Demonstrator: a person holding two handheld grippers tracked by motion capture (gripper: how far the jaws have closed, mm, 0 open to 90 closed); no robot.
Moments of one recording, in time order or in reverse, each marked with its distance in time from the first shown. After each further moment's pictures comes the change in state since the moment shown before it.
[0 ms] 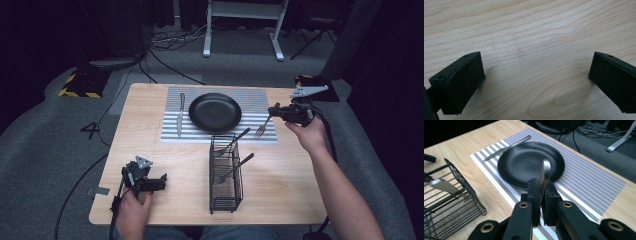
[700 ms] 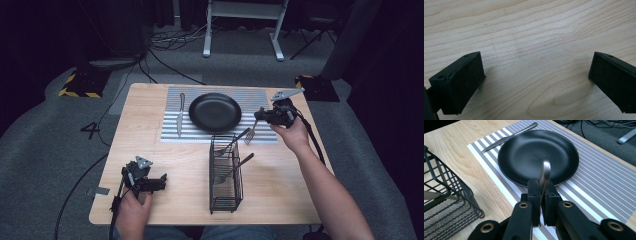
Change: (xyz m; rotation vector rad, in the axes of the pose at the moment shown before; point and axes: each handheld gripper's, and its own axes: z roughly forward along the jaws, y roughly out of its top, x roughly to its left) left arm 0.000 0.000 0.000 0.000 0.000 0.000; right arm 0.008 0.000 0.047 0.073 0.030 -0.012
